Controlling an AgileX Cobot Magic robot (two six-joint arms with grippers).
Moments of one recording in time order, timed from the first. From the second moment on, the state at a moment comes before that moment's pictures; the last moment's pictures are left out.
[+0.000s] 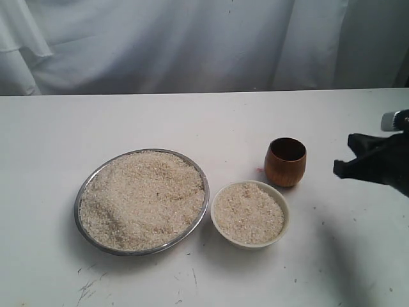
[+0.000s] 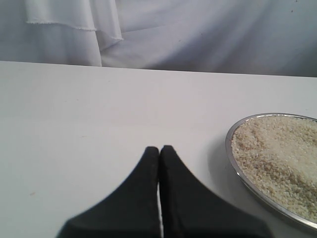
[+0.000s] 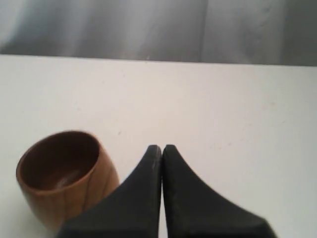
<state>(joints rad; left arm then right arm) 0.03 0.00 0.00 -0.01 0.33 -0.02 0.09 1.71 -0.44 -0.36 -0.85 0.18</state>
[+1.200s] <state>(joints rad) 0.03 0.00 0.00 -0.01 0.33 -0.02 0.09 1.88 -0.44 -0.59 -0.90 0.34</state>
